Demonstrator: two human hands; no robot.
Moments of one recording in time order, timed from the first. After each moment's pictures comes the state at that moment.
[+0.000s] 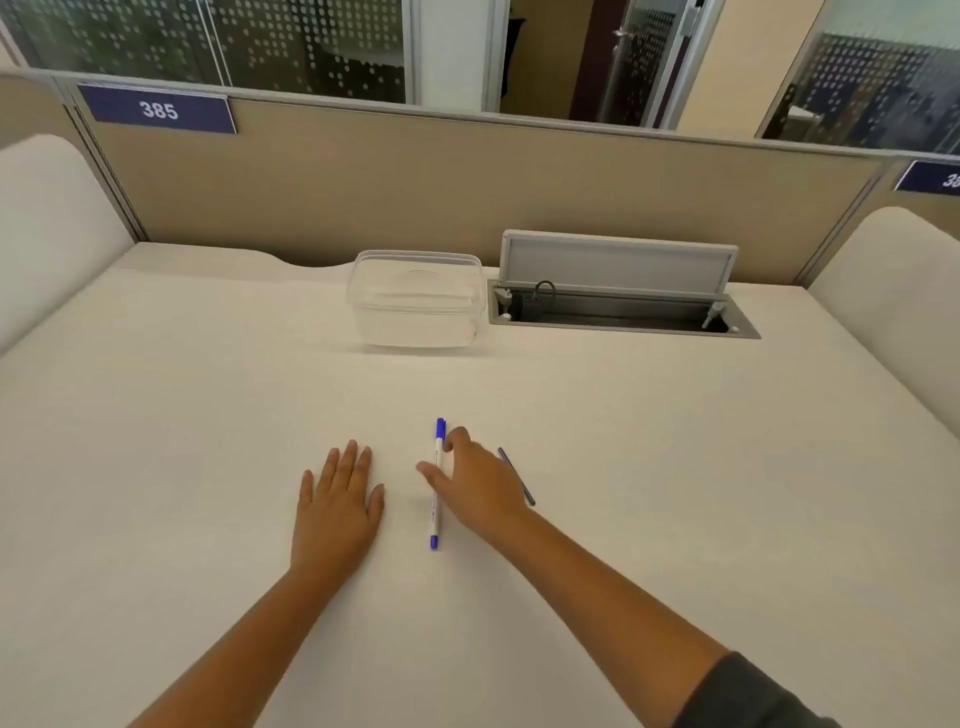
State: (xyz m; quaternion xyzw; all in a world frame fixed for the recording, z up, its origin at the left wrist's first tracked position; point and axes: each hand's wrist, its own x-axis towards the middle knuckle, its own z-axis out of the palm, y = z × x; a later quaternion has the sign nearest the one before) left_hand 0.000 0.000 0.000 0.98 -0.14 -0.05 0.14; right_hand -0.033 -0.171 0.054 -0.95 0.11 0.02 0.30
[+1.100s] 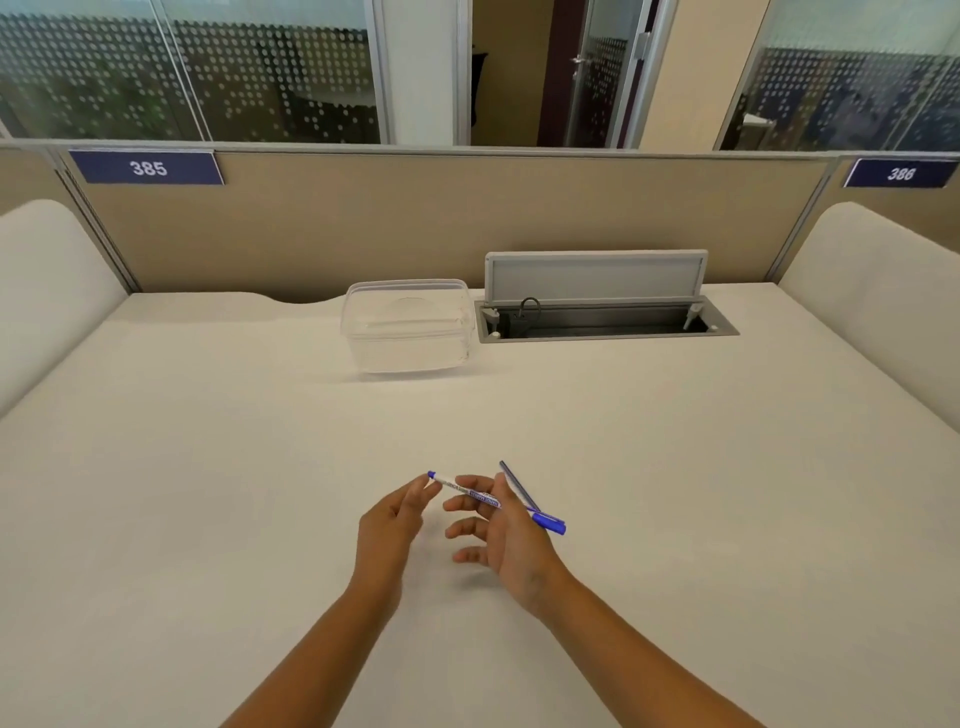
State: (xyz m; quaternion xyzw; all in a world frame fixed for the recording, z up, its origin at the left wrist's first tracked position) left_hand -0.040 -0.041 0.048 0.71 0.01 -0.15 0.68; right_hand -0.091 -0.173 0.050 -0.49 0.15 0.05 0.86
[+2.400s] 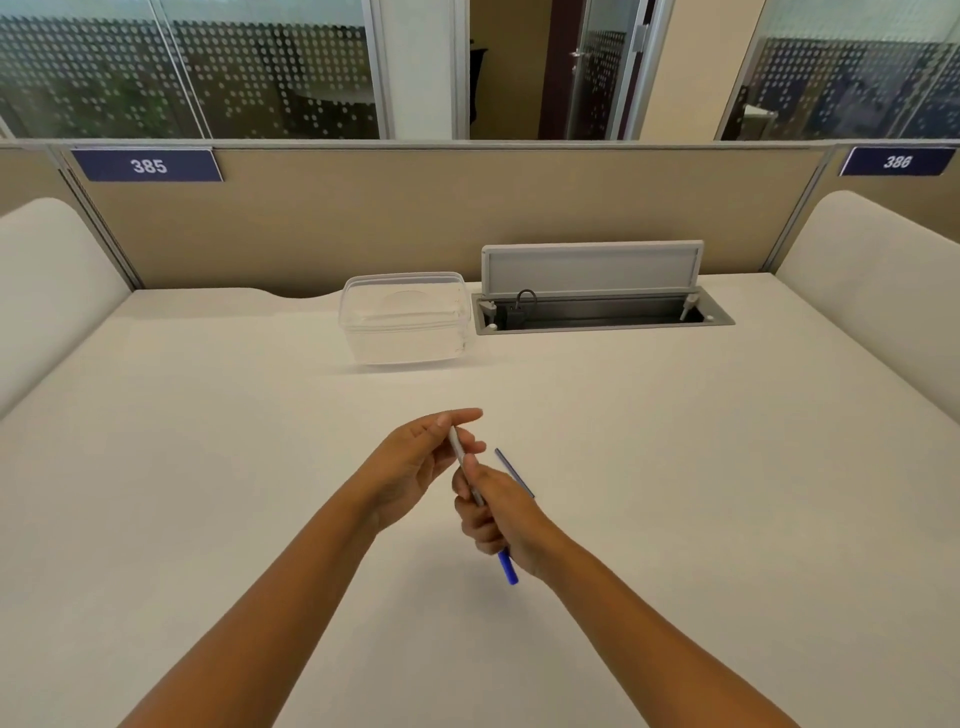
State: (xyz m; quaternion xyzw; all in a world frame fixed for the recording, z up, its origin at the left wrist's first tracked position) left_hand -0.009 -0.060 0.107 0.57 -0.18 -0.32 0.73; right_hand -0.092 -0.179 0.085 -0.61 0.11 0.14 0.77
